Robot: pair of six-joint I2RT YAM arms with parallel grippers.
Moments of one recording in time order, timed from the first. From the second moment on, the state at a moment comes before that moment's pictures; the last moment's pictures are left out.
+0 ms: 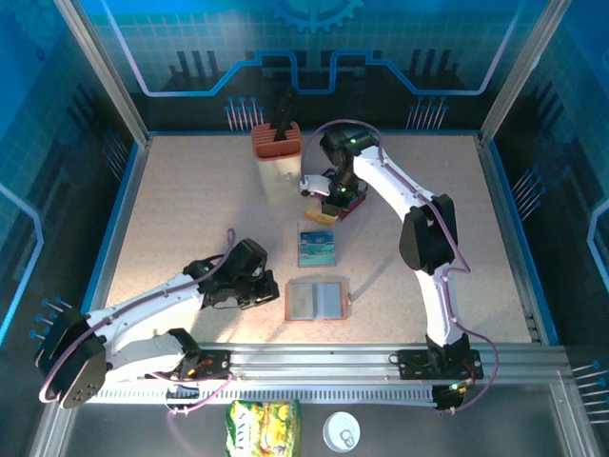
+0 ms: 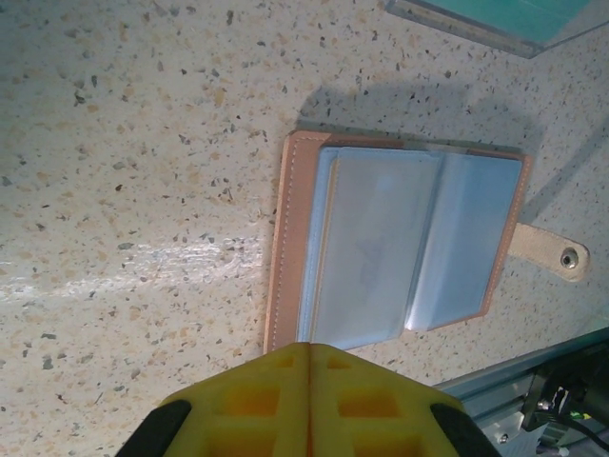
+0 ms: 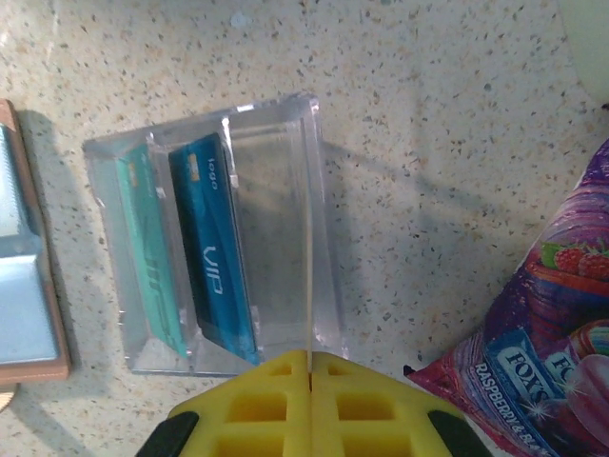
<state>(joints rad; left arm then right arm) -0.72 1.09 0.61 -0.58 0.22 -1.04 0.49 2.22 2.09 -1.33 -0.28 -0.92</state>
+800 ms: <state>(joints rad) -0.70 1.09 0.59 -0.58 0.22 -1.06 0.49 2.15 1.99 -1.11 -0.22 -0.87</state>
